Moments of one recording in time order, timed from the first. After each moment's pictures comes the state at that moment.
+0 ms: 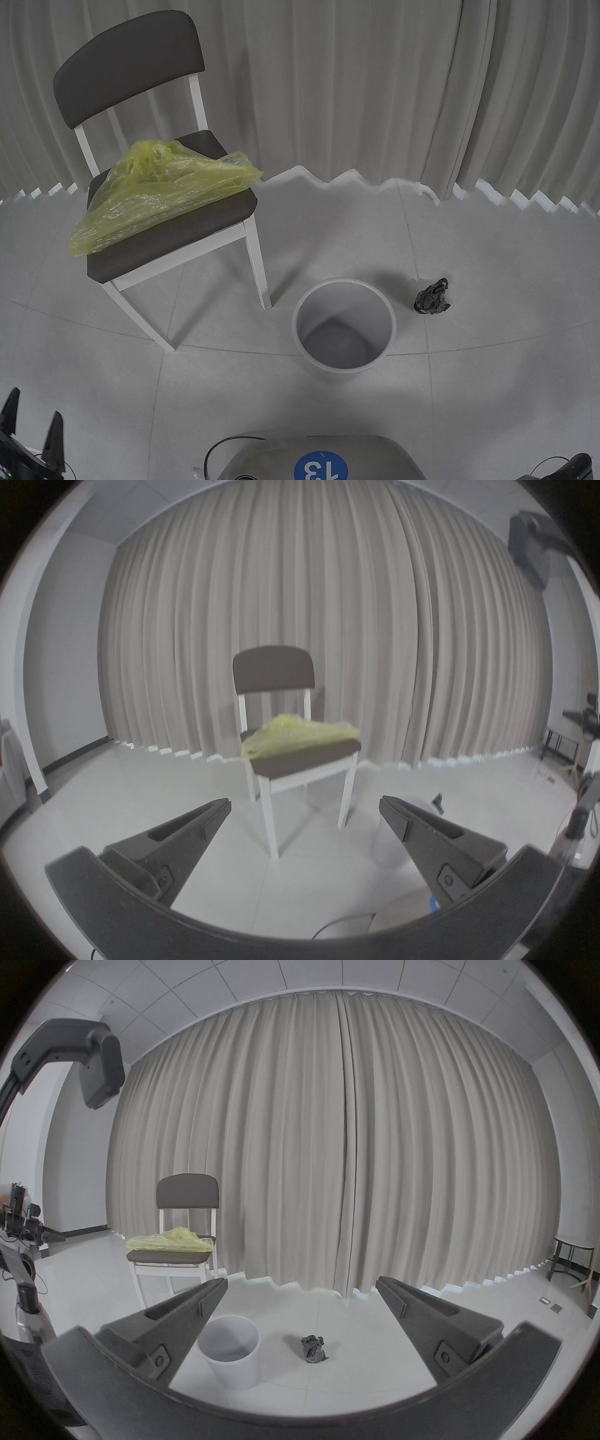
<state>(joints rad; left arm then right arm) -0.01 0.02 -0.04 -0.05 -0.02 -0.02 0.00 0.07 -0.16 -0.20 0.10 -0.05</state>
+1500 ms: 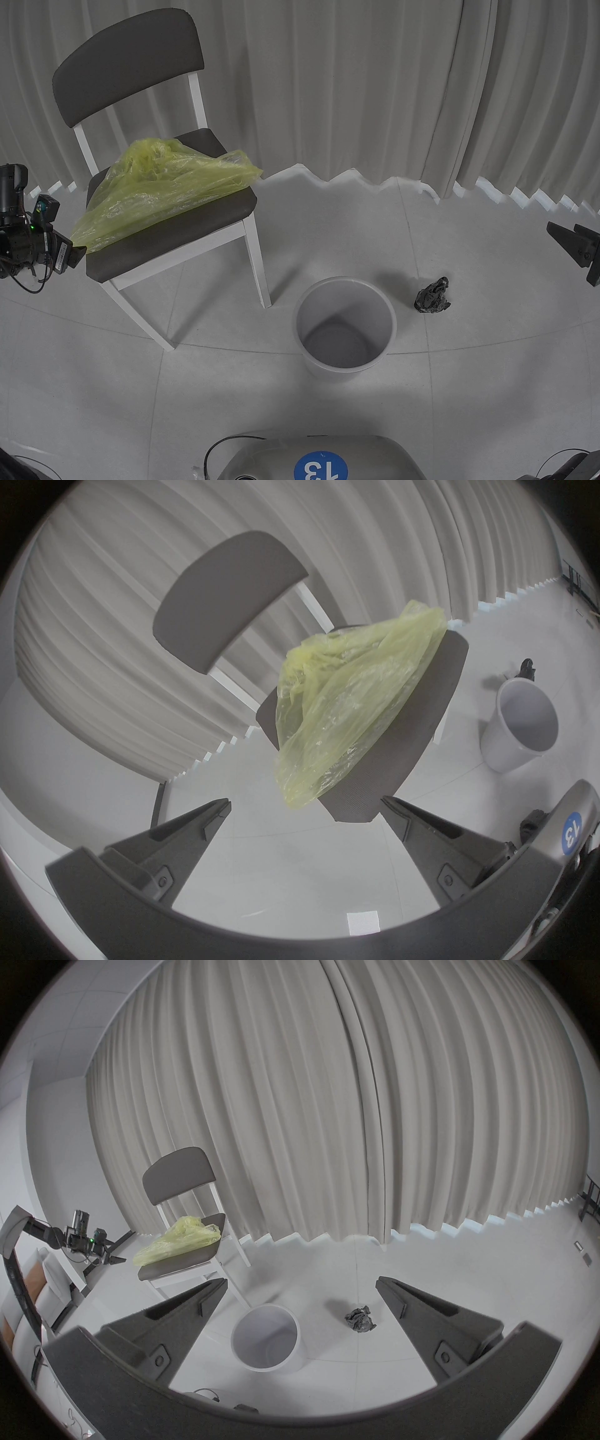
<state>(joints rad) 0.18 1.50 -1.01 -0.07 0.11 0.59 0.09 1.03 -0.64 -0.31 0.13 0.13</state>
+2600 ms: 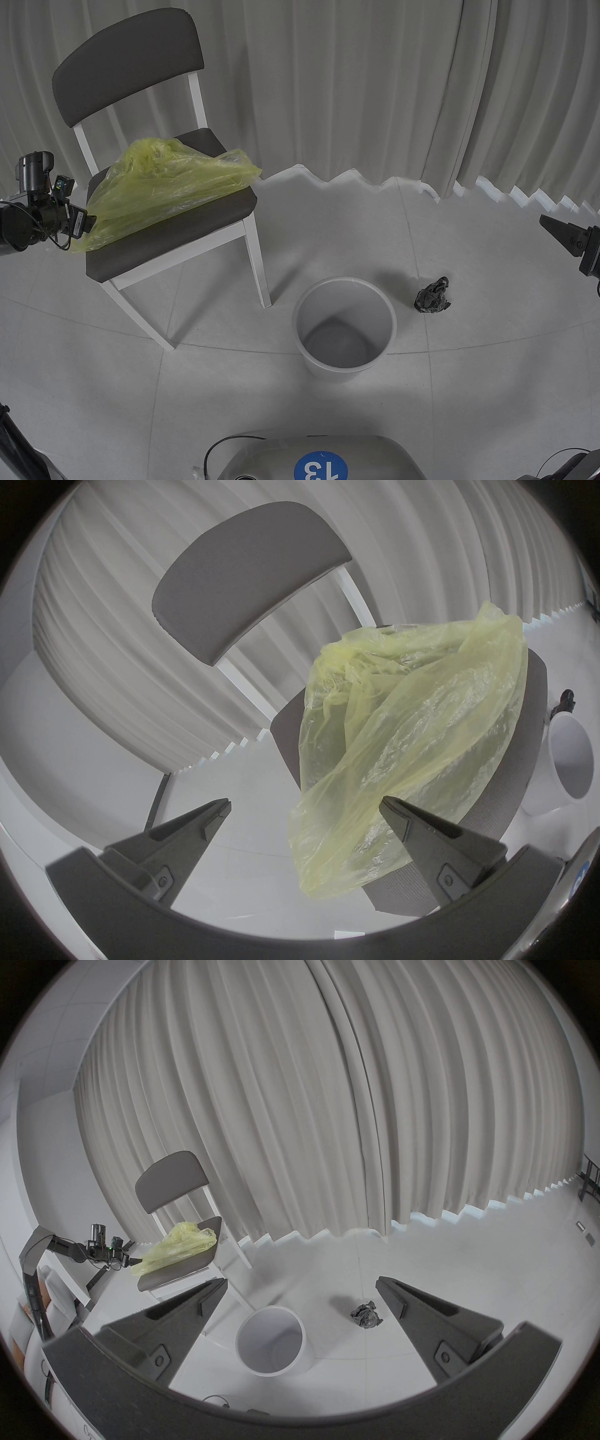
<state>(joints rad) 0.23 1.83 -1.31 -0.17 0.12 0.51 0.08 1.09 -0.66 -0.34 0.13 0.20</state>
